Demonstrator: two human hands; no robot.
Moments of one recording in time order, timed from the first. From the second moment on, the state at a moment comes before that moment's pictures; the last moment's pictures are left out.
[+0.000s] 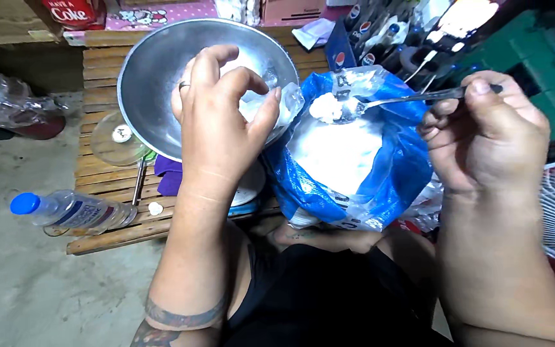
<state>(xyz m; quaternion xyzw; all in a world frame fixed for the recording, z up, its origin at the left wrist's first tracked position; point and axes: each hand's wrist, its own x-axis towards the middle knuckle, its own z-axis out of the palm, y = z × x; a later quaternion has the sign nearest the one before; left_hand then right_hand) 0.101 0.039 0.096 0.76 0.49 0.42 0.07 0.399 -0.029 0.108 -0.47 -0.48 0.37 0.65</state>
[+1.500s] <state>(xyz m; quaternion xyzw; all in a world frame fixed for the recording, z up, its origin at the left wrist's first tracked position) 0.091 0.037 0.100 0.74 0.52 0.42 0.07 0.370 0.011 0.173 -0.44 -0.76 0.03 0.47</state>
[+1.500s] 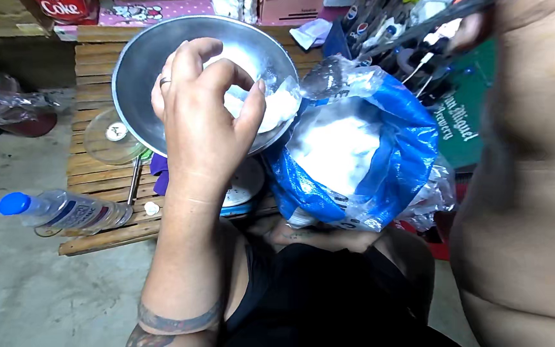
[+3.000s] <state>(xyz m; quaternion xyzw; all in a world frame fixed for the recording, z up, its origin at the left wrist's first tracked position) 0.076 0.034 0.102 0.71 0.50 0.50 0.03 0.425 -0.019 0.098 -0.54 -0.43 0.35 0.64</state>
